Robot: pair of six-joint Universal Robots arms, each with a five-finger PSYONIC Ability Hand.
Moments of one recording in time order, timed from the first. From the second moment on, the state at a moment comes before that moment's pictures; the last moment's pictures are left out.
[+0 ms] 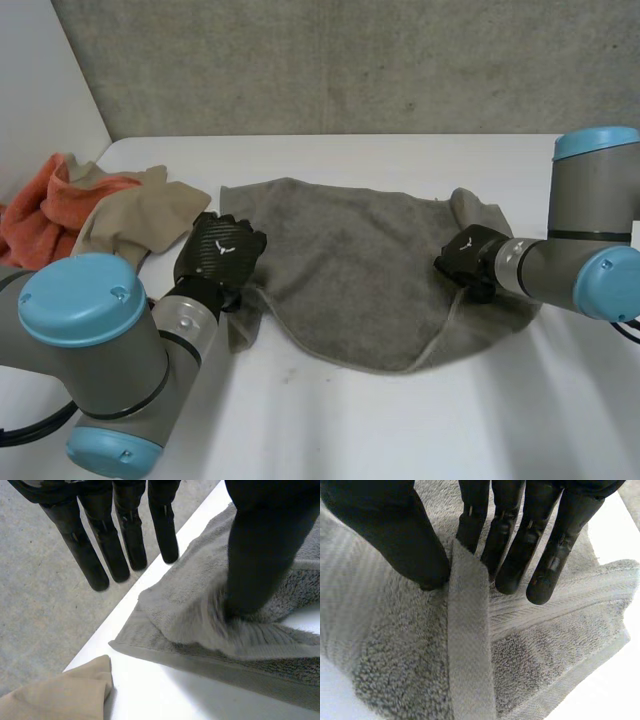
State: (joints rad) left arm 4.15 -1.94 -1.76 3.57 -1.66 3.68; right arm 1.86 -0.76 0.99 0.48 1.33 2.23; left_hand 0.58 0.60 0.60 0.60 0.42; right_hand 0.96 1.15 1.15 1.15 0.95
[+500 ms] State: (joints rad) left arm 4.27 -1.87 -1.80 3.35 -1.66 3.44; right arm 1.61 -1.16 1.52 0.19 1.36 2.36; left_hand 0.31 0.29 0.30 0.29 0.11; right_hand 0.97 1.18 1.18 1.19 0.98
